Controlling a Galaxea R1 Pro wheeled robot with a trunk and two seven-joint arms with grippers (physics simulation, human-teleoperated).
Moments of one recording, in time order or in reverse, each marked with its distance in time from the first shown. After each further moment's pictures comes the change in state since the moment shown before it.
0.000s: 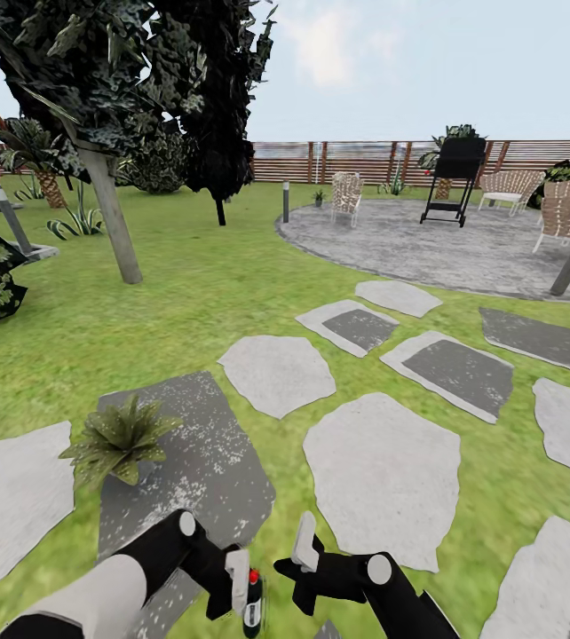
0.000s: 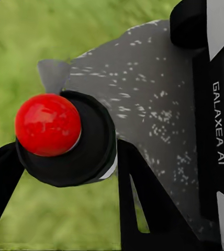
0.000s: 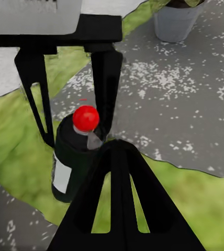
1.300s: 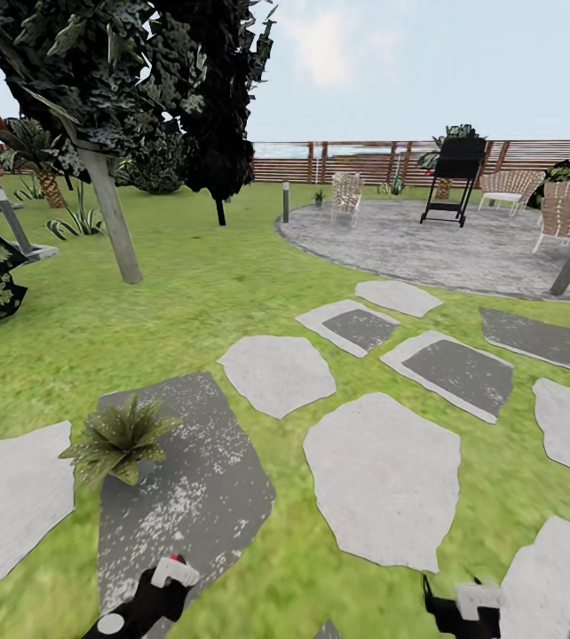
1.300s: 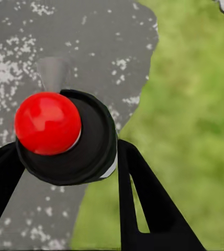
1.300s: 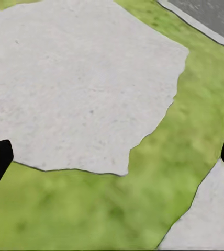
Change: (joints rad) left arm 0.243 0.138 0.018 0.065 0.781 -0.090 0.882; right arm 0.046 -0.165 -0.713 0.518 -0.001 -0.440 -0.917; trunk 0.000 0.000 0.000
